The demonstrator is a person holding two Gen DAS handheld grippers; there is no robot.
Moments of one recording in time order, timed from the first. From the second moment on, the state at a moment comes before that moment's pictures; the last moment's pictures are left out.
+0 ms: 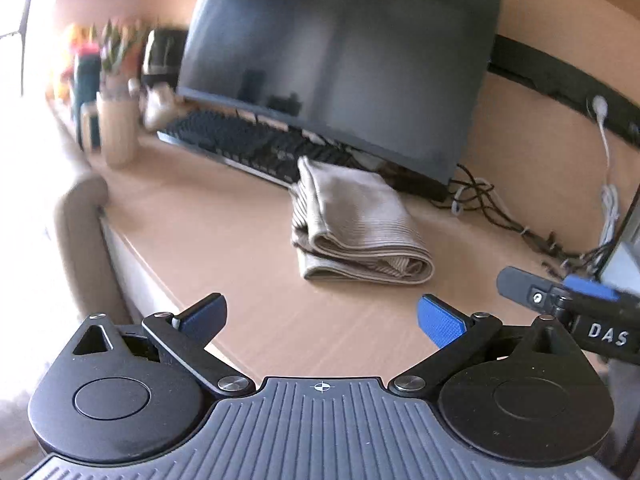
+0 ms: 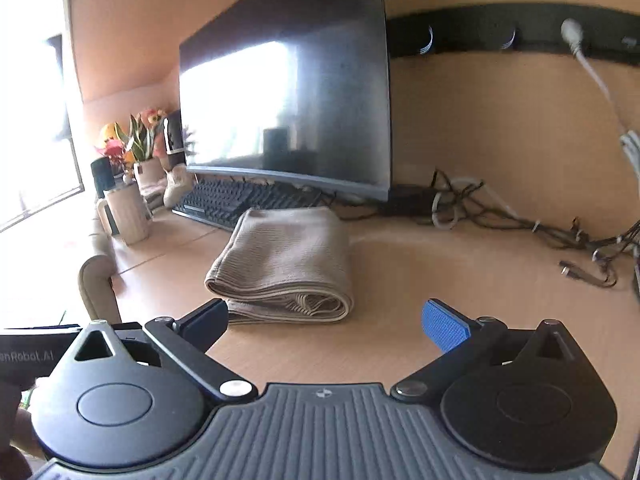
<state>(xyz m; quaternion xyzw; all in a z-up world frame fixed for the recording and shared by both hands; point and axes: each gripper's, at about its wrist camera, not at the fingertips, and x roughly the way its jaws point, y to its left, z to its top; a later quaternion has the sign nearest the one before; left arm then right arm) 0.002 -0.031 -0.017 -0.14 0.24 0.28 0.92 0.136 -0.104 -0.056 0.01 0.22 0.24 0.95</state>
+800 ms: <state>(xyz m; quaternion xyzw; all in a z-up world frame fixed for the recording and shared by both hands) 0.015 -0.050 -0.034 -0.20 0.28 0.29 0.89 0.142 -0.127 -0.073 -0.02 0.28 0.27 0.92</state>
